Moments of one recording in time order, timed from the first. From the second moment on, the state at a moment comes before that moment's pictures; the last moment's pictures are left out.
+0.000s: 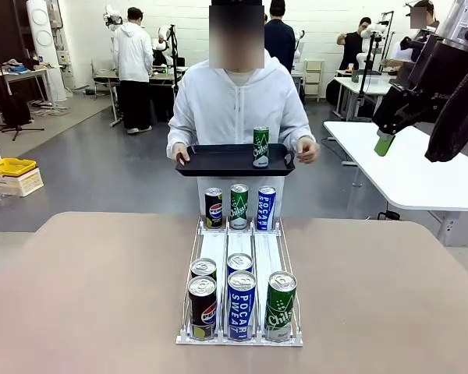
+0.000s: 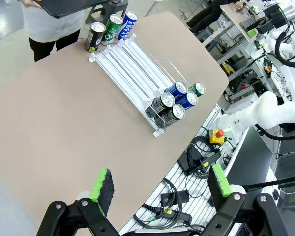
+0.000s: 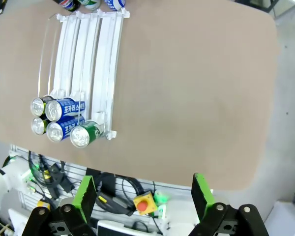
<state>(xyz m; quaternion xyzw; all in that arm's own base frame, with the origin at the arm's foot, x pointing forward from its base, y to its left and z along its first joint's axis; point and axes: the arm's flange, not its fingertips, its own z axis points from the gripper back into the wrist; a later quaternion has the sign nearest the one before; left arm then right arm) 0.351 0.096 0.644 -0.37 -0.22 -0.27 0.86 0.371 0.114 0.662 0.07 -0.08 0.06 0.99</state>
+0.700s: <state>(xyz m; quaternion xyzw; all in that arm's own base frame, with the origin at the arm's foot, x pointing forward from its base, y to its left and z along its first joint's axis) 0.351 0.096 0.645 -0.37 -0.22 -0.27 0.86 0.300 -0.080 0.689 0.26 -0.27 0.33 0.86</state>
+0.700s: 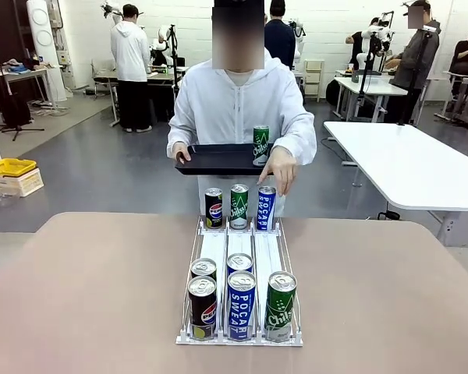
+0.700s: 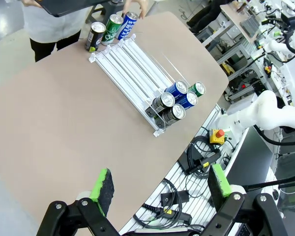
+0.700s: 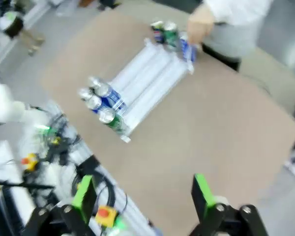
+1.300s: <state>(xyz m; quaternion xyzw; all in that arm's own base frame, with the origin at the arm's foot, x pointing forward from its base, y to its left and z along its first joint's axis) 0.351 0.096 0.645 -0.37 -0.22 -0.27 0.86 0.282 -0.162 0.661 0.33 -0.29 0.29 0.85</state>
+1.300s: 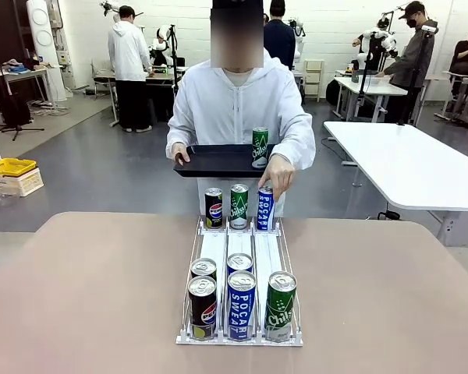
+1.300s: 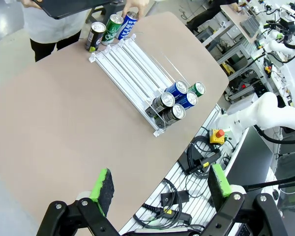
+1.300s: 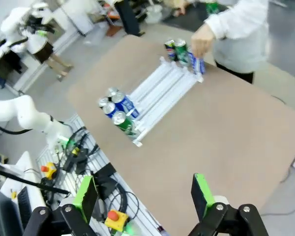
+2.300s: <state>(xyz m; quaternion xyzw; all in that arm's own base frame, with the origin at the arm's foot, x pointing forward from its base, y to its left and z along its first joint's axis) 0.351 0.096 0.645 -0.37 -0.22 -0.27 0.86 0.279 -0.161 0.662 0.30 -0.28 0.27 0.87</state>
